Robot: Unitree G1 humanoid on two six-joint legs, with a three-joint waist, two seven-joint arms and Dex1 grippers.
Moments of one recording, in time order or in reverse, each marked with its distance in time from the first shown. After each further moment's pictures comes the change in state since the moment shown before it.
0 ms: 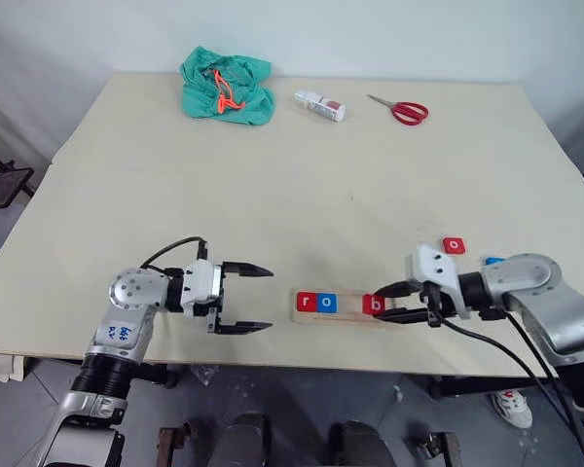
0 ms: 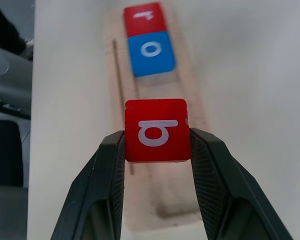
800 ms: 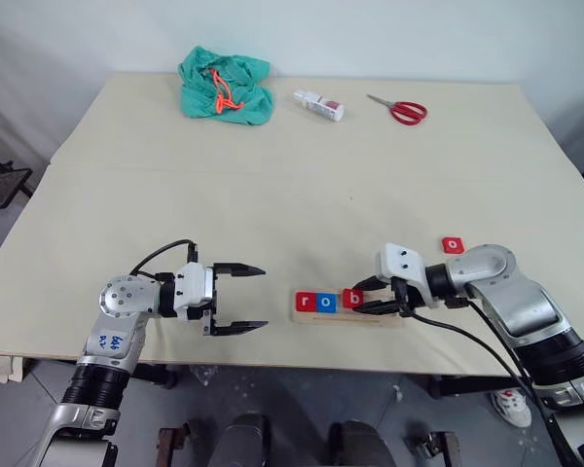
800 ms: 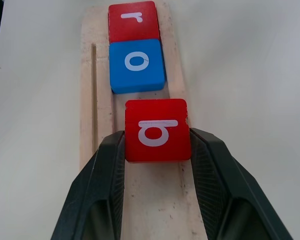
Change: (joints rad) left arm 0.051 0.014 0.026 -0.048 0.000 0.001 0.060; right arm -0.126 0.115 0.105 0.128 -0.112 -0.056 -0.004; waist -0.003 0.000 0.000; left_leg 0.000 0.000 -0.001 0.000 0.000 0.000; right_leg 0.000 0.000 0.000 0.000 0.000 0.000
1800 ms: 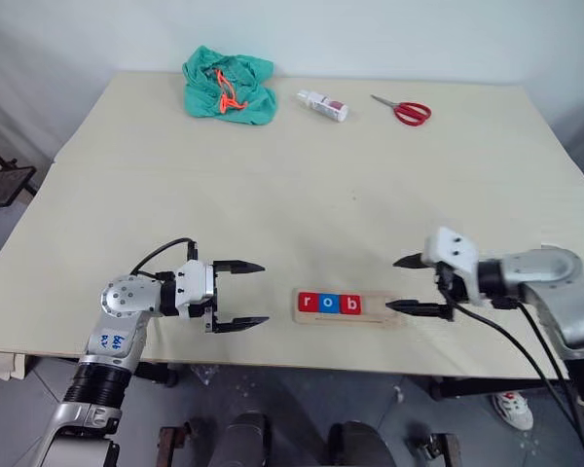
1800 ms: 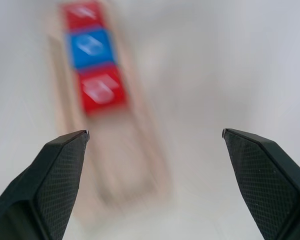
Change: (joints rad) left arm -0.017 -0.014 -0.002 0.043 0.004 -0.009 0.019; right arm 0.194 -0.113 -0.317 -0.070 0.085 0.104 -0.121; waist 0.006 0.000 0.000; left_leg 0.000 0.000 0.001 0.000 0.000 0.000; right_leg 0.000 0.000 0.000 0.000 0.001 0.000
